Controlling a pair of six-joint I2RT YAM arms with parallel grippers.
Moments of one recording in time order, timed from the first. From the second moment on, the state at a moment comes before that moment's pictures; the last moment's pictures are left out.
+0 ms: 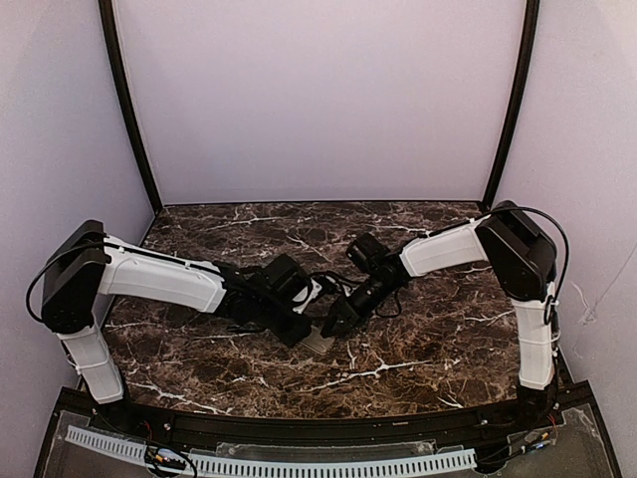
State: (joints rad) left arm -1.00 1.78 1.08 -0.33 -0.07 -0.18; right arm 0.77 2.11 1.32 -0.40 -0.82 0.08
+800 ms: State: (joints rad) left arm -1.01 1.80 1.08 -0.32 -0.14 -0.18; right arm 0.77 2.11 1.32 -0.40 -0.82 0.08
